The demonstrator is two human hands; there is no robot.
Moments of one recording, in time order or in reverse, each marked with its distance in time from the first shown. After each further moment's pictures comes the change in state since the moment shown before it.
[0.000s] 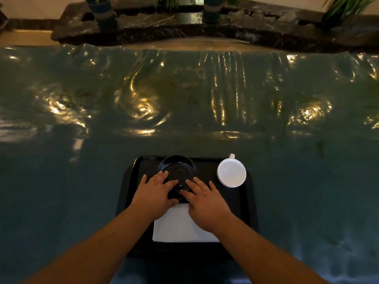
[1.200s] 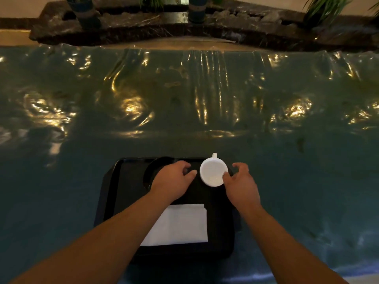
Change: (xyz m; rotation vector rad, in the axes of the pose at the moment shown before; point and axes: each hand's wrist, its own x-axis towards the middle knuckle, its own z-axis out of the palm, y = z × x) left_hand 0.048 0.097 -0.039 -0.573 0.136 -0.069; right_hand -0.049 0.101 -0.045 0.715 0.510 0.773
